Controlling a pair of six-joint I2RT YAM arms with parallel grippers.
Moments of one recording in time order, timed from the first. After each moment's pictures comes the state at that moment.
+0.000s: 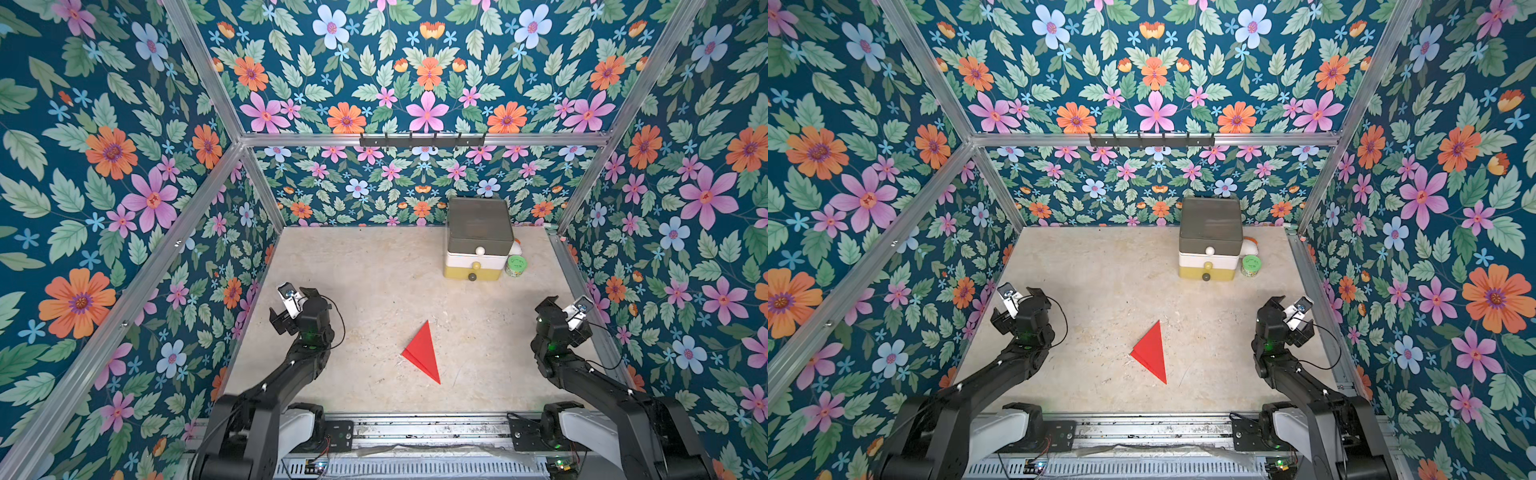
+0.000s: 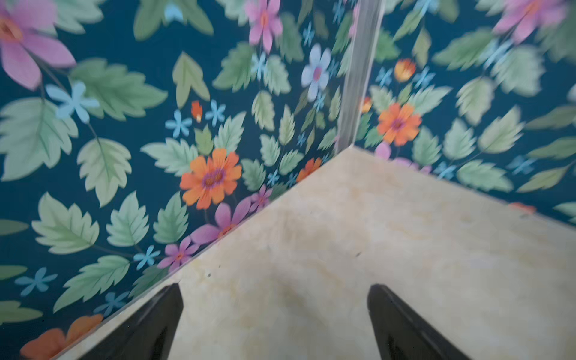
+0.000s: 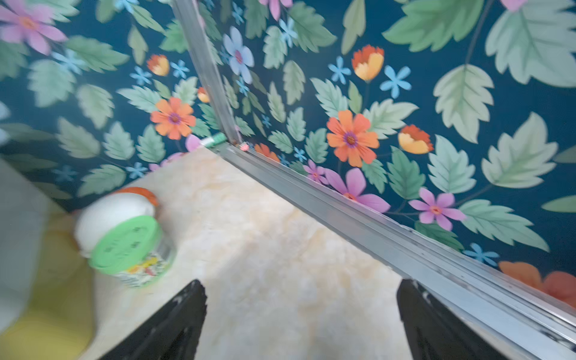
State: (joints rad) left arm -0.15 1.23 0.32 0.58 -0.89 -0.23; right arm 0.11 1.13 0.20 0.57 0.85 0.43
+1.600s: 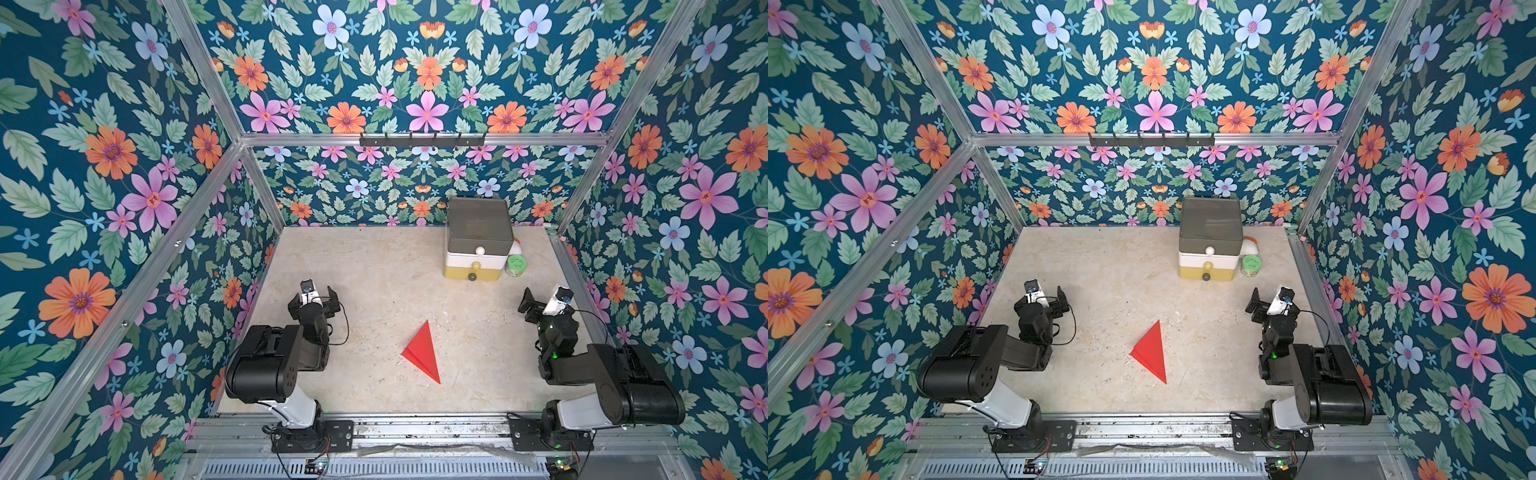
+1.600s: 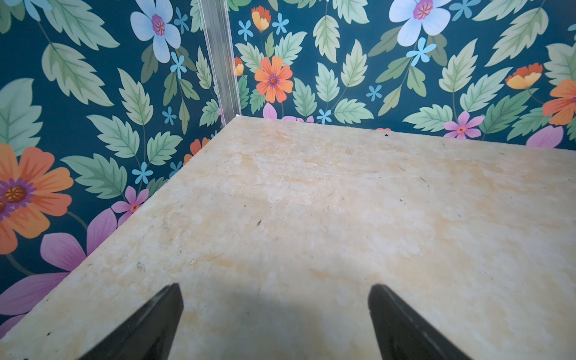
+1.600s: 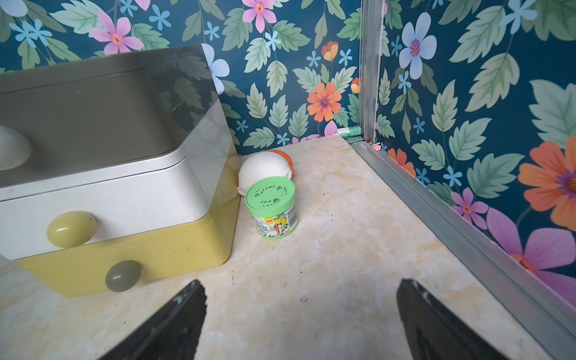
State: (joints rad) left arm -0.06 1.60 0.27 1.13 -0.33 -0.04; right arm 0.00 1.45 0.13 1.22 0.15 0.16
